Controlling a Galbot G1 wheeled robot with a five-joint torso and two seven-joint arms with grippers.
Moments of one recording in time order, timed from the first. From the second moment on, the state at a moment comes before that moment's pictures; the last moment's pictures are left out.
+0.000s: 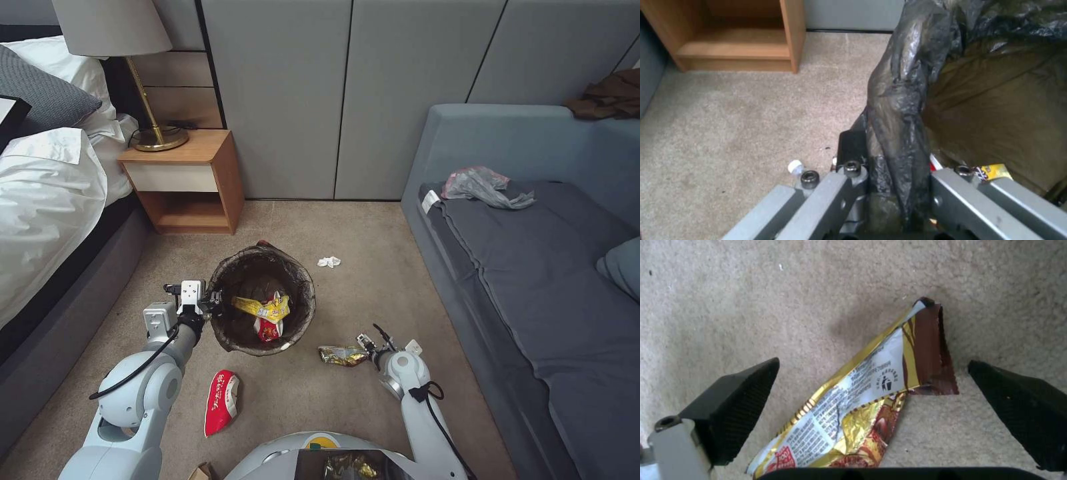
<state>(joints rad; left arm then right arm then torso) 1.50 -1.32 -0.67 -2.28 -0.40 0.68 -0.05 -1.23 1.58 0.58 1.38 1.08 -0.57 0.55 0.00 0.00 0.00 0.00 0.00</state>
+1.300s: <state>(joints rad) 1.50 -1.31 -0.67 -2.29 -0.41 0.69 -0.06 -1.29 1.55 0.53 1.53 1.10 -0.63 0.61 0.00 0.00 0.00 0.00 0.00</state>
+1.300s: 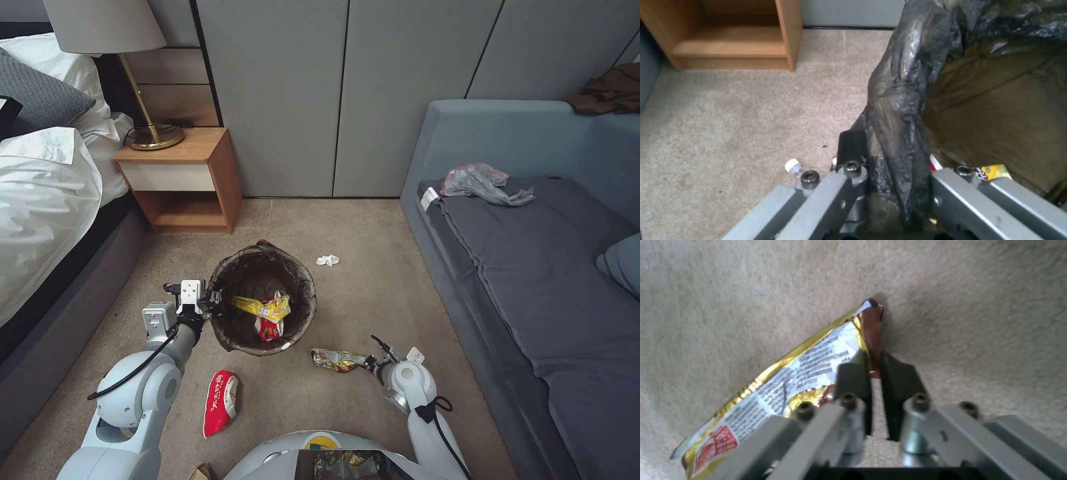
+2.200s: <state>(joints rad) 1.50 -1.31 -0.67 -2.29 -0.40 0.69 -0.05 -1.33 1.47 0.53 1.80 1.11 -0.64 0.64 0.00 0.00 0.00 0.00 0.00</state>
